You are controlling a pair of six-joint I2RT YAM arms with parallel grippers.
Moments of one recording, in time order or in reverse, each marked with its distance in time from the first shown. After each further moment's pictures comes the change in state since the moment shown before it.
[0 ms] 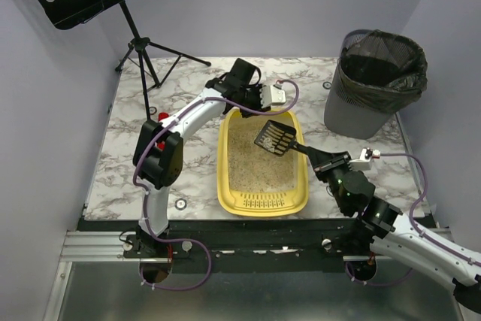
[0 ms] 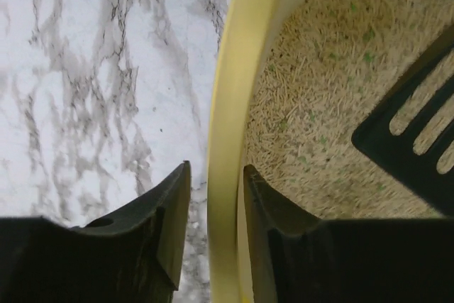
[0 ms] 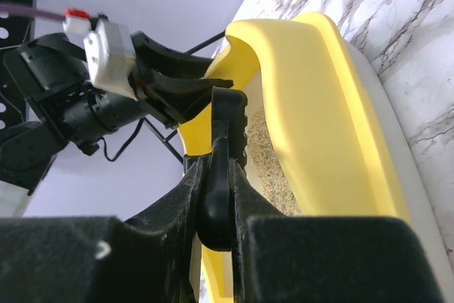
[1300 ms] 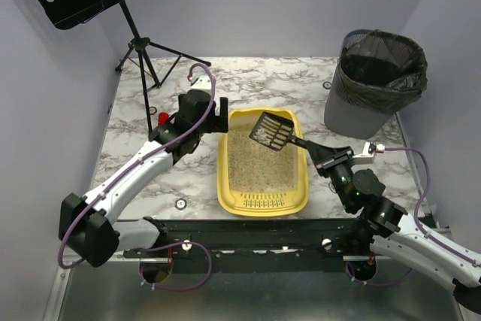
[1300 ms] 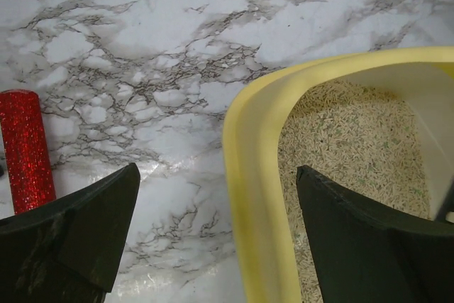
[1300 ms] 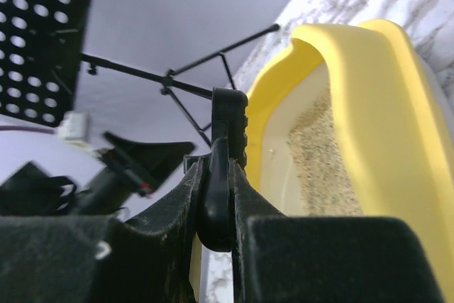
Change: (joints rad) left arm -0.001 -0.695 -0.649 0.245 -0.697 -1.155; right arm -0.002 -0.026 0.063 0.058 -0.061 -0.091
